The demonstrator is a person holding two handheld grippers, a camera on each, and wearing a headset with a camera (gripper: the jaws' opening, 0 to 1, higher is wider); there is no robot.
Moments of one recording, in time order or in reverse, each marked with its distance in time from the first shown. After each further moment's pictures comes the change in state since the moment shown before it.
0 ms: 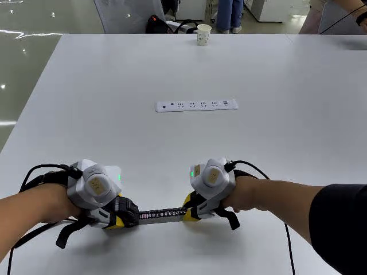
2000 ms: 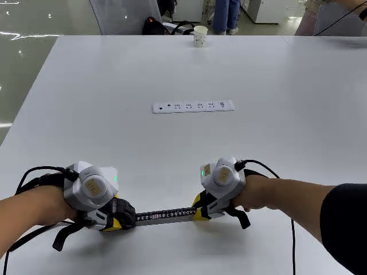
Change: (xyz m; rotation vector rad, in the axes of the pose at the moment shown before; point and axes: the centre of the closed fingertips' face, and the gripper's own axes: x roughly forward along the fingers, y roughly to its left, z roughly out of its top) left arm 0.001 0.000 0.001 -0.009 -0.003 -0.002; right arm -0.019 -0.003 -0.024 0.027 0.023 -0.011
